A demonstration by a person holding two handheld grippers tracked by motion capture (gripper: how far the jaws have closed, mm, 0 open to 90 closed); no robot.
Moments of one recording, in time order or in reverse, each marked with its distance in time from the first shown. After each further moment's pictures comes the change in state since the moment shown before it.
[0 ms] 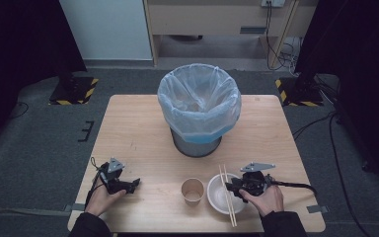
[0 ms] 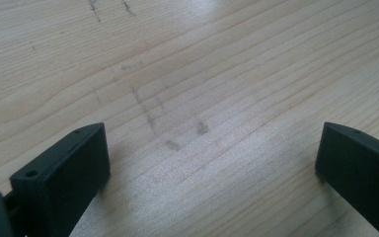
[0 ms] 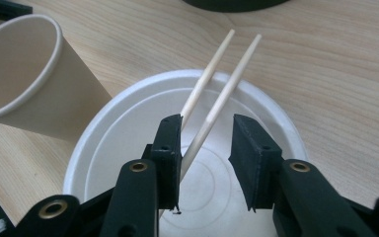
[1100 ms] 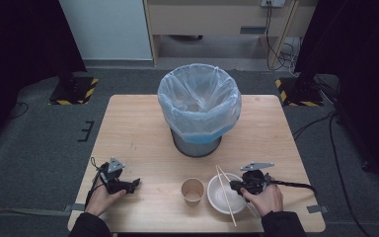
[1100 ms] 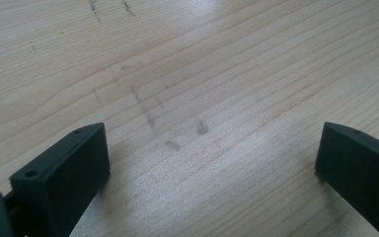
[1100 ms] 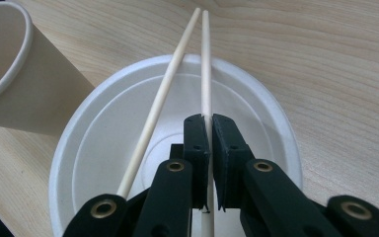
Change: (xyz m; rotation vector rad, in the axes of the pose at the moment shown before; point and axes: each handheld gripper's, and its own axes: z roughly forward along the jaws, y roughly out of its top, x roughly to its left) left arm 0.000 0.000 0.000 0.000 0.000 0.000; right arm -0.002 0.001 0.001 0.056 -0.043 0.038
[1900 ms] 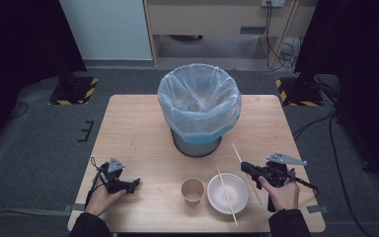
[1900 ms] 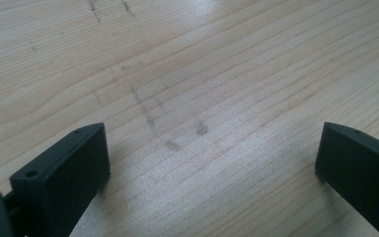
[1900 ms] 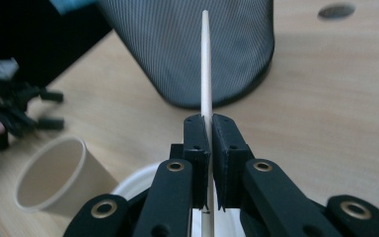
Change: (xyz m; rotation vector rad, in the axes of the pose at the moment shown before) left arm 0.000 0.000 0.000 0.000 -0.001 0.000; right arm -0.029 0.011 -0.048 -0.376 0.079 0.085
